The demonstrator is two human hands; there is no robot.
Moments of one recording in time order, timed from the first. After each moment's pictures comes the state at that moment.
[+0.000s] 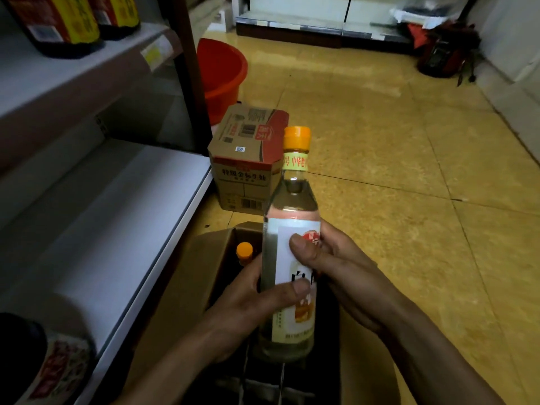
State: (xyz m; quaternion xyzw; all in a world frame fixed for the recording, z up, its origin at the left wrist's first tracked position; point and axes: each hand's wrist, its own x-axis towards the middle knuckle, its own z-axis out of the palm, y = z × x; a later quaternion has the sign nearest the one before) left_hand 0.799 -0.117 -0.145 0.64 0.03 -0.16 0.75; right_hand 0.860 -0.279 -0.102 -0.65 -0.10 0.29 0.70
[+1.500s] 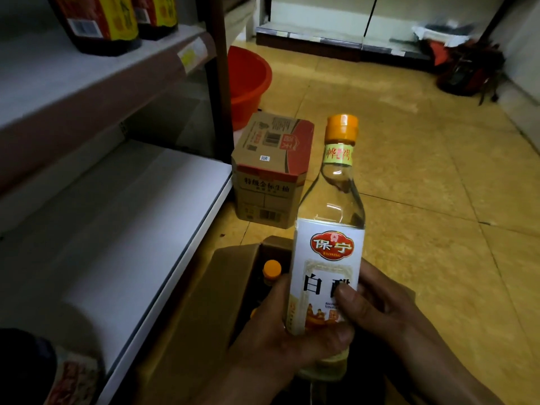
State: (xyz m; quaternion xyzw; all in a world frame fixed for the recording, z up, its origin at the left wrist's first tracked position) left_hand 0.791 -0.100 -0.147 0.62 -0.01 -0.13 0.77; right_hand 0.848 -0.276 -0.123 -0.75 -0.16 0.20 0.61
